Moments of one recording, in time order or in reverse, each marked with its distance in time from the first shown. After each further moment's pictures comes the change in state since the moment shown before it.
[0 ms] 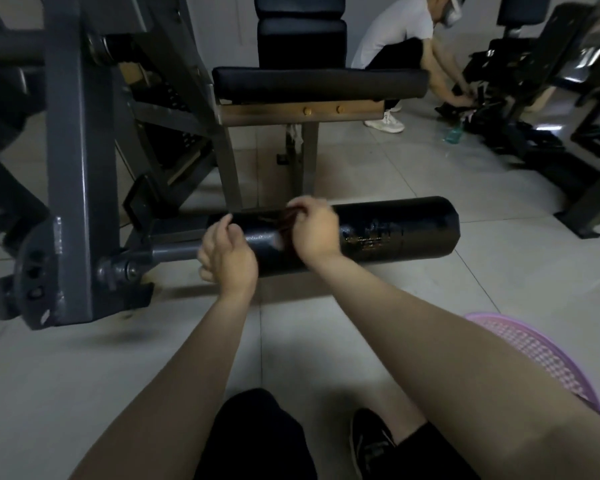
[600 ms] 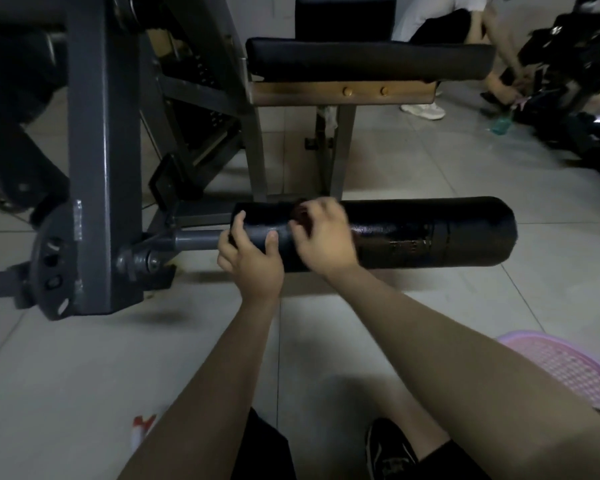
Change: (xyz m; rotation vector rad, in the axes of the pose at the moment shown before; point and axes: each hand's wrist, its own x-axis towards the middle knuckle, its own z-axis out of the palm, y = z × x) left_hand 0.013 -0.038 0.016 0.055 0.093 0.101; right_hand 0.008 0.035 0.049 -0.272 -0.098 -0.280
